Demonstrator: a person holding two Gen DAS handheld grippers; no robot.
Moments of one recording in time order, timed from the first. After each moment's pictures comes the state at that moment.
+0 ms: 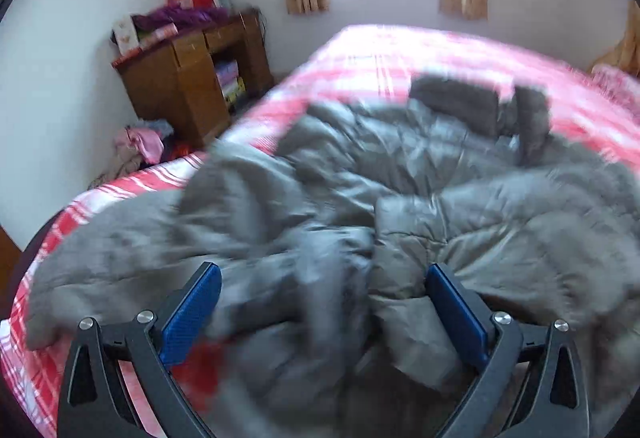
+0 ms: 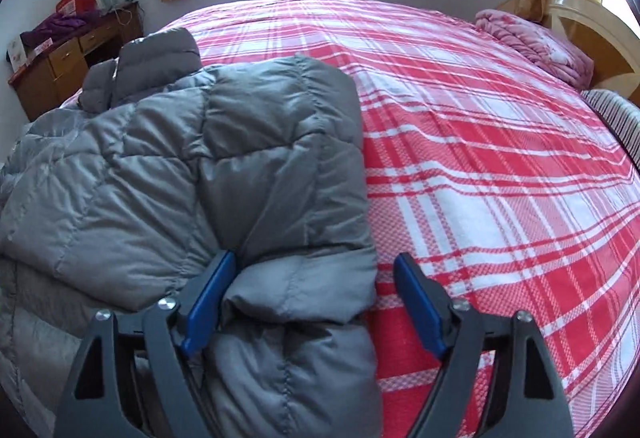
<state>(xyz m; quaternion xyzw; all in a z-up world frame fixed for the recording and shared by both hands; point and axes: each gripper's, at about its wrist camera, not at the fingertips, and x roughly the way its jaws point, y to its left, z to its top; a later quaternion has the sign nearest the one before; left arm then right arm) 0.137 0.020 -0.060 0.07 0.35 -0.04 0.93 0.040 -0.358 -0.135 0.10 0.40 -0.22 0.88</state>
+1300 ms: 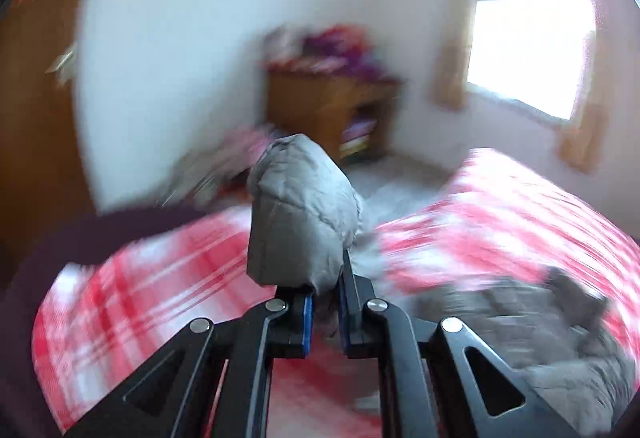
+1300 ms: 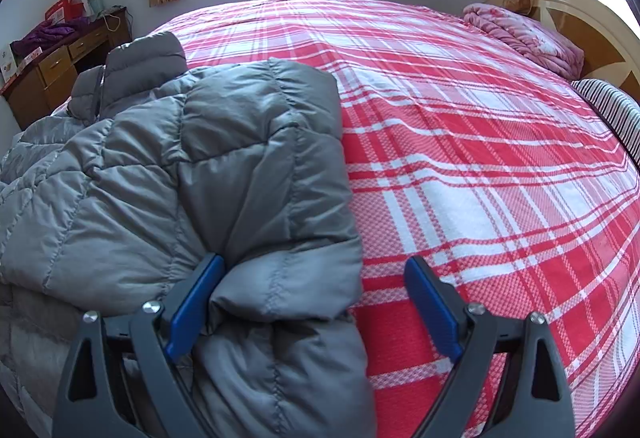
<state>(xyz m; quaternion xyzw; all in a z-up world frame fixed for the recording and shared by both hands) 0.124 0.182 0.046 -0.09 0.23 0.11 0.96 0.035 -0.353 -0.133 0.11 0.40 -0.24 0.88</state>
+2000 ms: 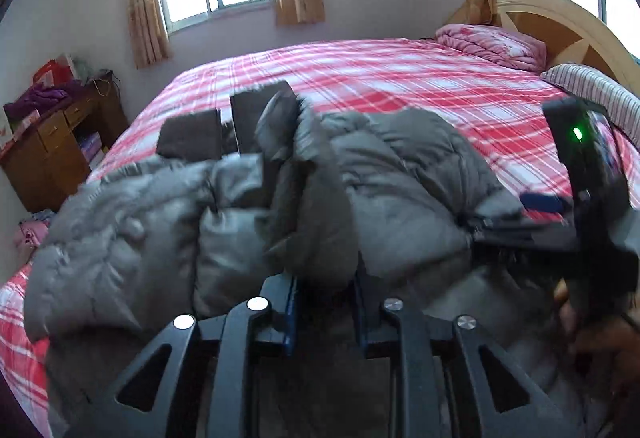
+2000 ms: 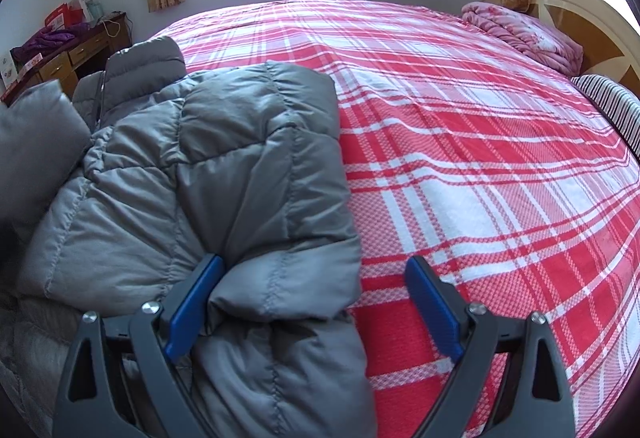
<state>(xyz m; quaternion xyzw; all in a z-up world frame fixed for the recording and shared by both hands) 0.051 -0.150 -0.052 0.14 0.32 -0.30 0.89 0.036 -0.354 -0.134 0.12 0.40 -0.24 0.88</state>
